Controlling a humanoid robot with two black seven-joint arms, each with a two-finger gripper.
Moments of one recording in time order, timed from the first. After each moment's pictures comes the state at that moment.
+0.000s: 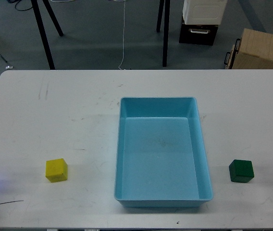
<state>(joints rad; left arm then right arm) 0.42 0.32 -1.56 -1.62 -0.54 -0.49 -0.03 -0.43 -0.26 1.62 1.66 0.32 0.47 0.18</state>
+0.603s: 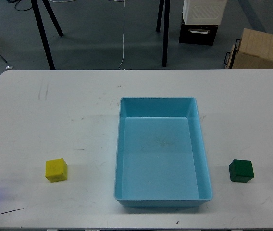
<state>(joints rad) 0.46 0.33 -1.58 -1.63 -0.54 -0.49 -0.05 -0.41 -0.24 1.73 1.66 0.33 0.49 0.17</state>
